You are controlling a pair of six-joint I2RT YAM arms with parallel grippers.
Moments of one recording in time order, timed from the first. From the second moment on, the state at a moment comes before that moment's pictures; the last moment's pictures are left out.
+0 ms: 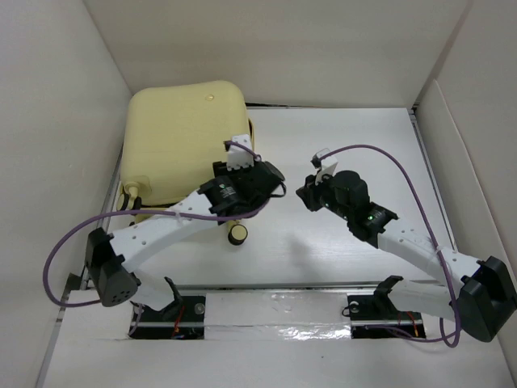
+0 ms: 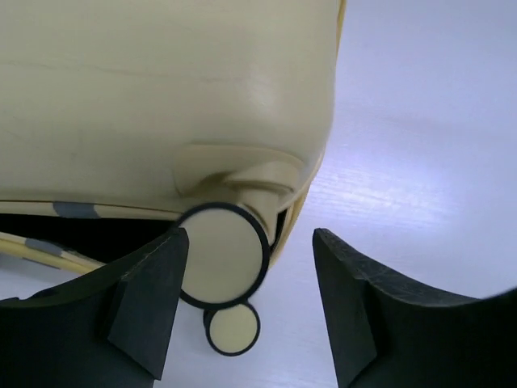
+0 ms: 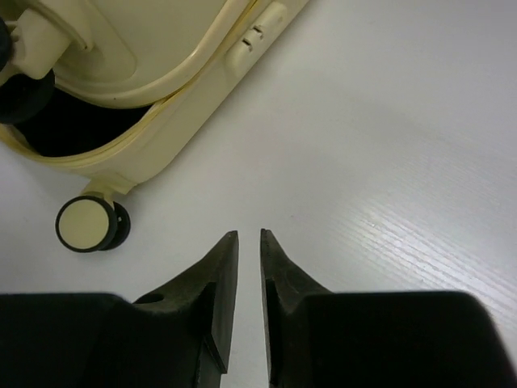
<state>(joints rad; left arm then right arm) -1.01 1.43 1.35 -0.88 -0.97 -0.85 0.67 1.12 0.73 0.06 0.00 0.16</state>
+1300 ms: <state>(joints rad) 0.32 1.75 1.22 -0.33 -0.44 -0.70 0.65 1.07 0.68 0.10 0.10 0.18</state>
